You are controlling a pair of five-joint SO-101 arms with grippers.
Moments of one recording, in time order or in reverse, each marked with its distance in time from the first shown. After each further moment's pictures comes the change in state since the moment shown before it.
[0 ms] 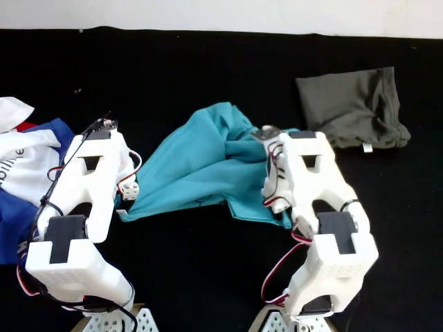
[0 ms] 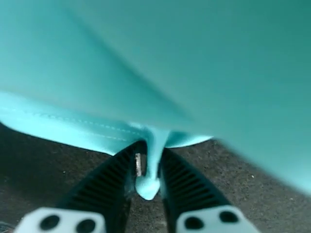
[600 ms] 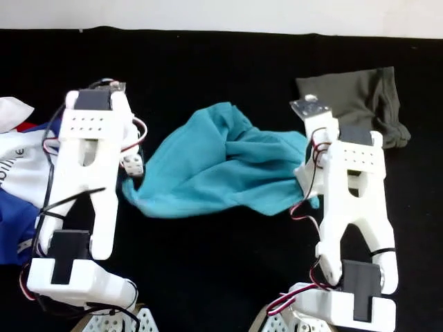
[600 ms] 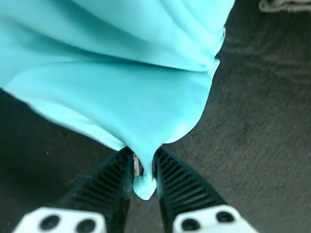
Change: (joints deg) left arm 6.1 -9.5 -26.6 35.3 -0.4; right arm 10.5 -22.6 0.1 5.5 5.8
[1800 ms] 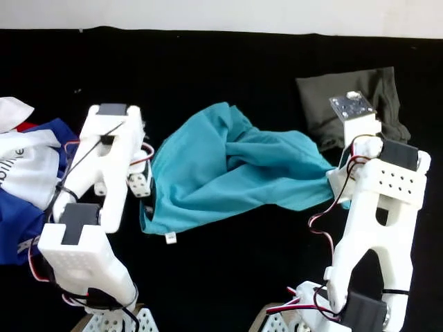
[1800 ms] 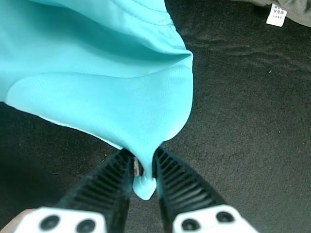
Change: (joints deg) left arm 1.9 13.5 5.7 -2.5 -7.3; right arm 10.7 -12.2 0.1 2.8 5.8
